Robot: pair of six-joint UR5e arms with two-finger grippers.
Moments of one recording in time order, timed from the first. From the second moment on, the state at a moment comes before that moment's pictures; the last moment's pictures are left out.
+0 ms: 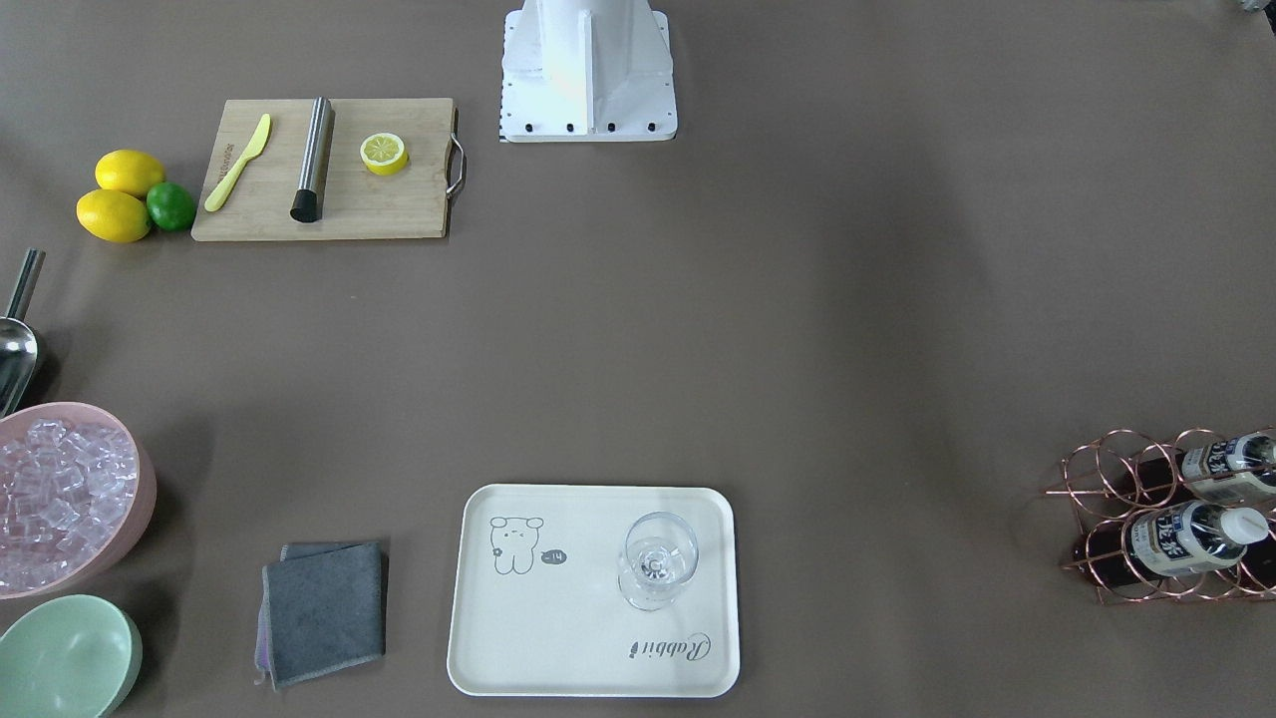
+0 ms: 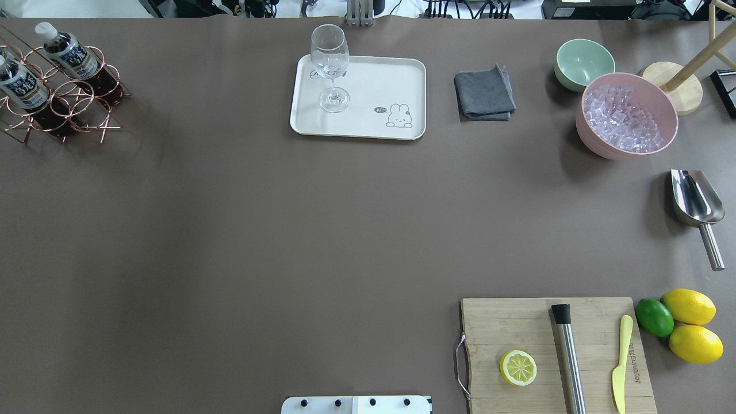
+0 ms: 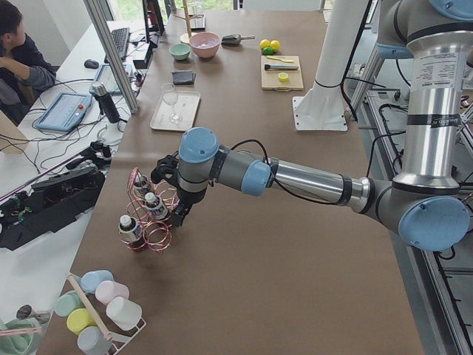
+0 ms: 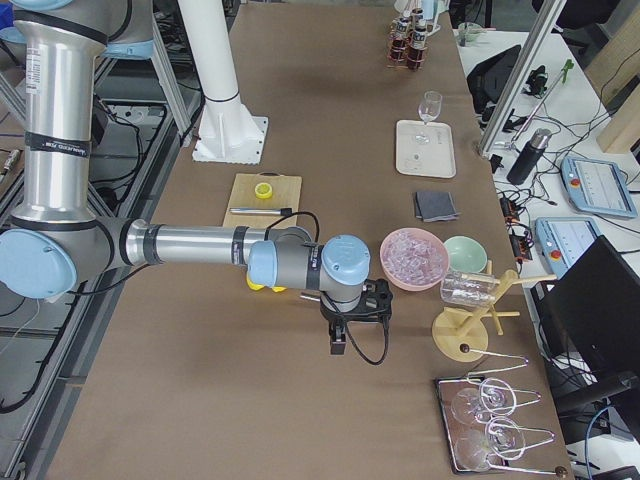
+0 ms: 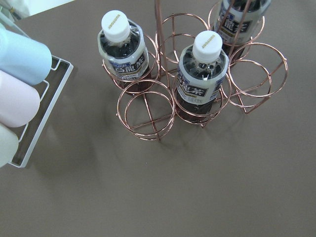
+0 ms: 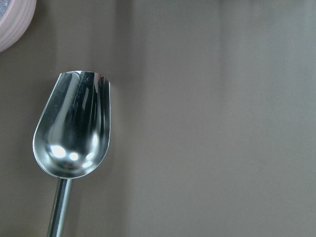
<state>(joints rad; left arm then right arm) -1.58 -1.57 -1.79 -1.70 -2.35 0.19 1.57 -1.70 1.71 -1.62 2.34 -0.09</state>
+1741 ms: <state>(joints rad) -1.57 -2.07 -1.48 -1.38 -2.29 1.18 1.53 -1.71 1.72 -1.62 2.34 -0.08</state>
